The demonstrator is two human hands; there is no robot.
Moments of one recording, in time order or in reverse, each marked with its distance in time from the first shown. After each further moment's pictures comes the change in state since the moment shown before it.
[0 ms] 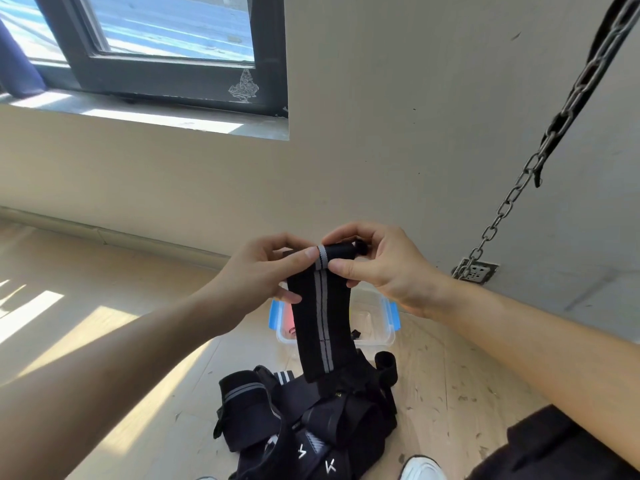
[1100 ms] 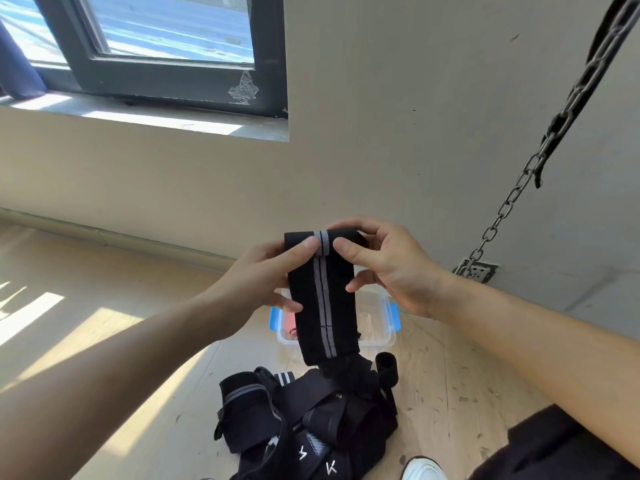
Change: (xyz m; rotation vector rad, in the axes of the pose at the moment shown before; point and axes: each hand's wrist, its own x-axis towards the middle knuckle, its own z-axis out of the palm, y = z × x) left_hand -0.004 0.004 0.001 -0.035 -0.095 -0.040; right_hand 0.000 -0.008 -0.001 0.178 0.008 0.068
